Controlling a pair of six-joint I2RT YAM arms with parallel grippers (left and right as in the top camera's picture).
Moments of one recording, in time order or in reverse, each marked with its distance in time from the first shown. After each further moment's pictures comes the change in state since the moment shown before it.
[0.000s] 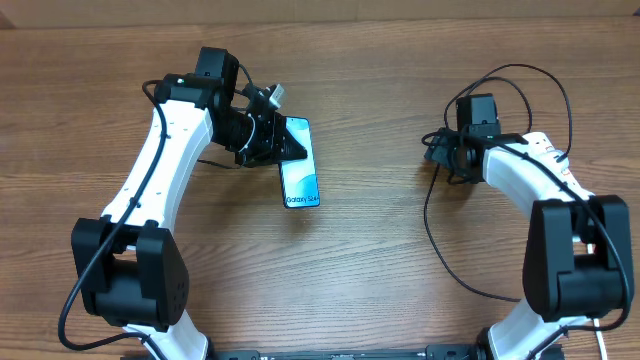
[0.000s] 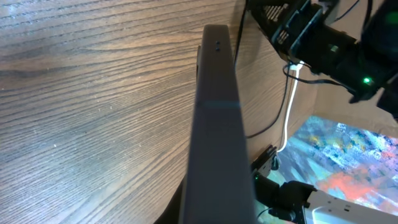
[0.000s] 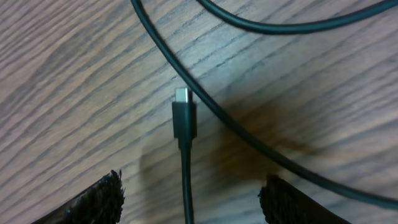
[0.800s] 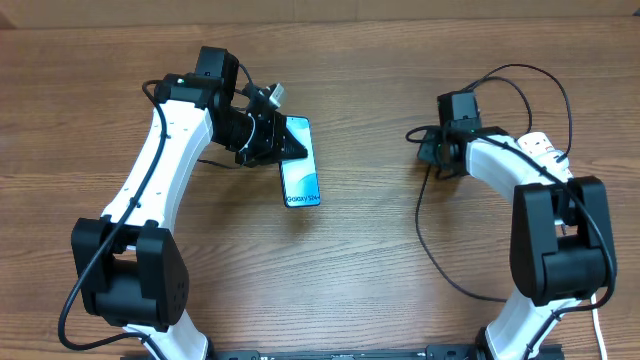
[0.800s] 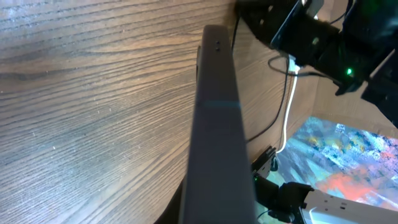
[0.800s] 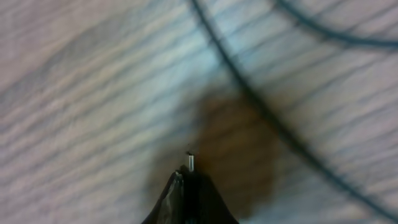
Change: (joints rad) left arm 0.000 0.000 0.000 0.009 0.003 -0.003; right arm 0.068 0.091 0.066 -0.034 0.011 -0.060
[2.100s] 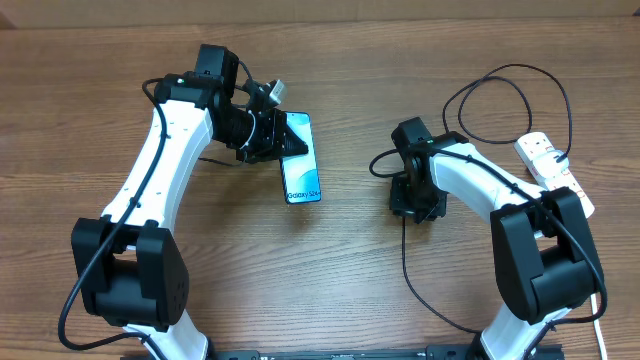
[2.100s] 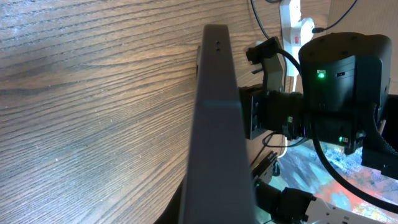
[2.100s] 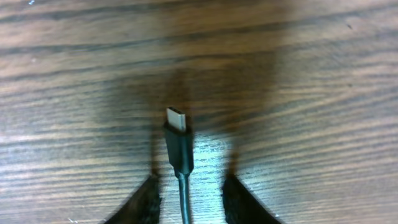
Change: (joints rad) left arm 0.000 0.000 0.000 0.036 0.000 -0.003; right arm 0.204 -0.046 0.000 -0.456 -0.119 -0.007
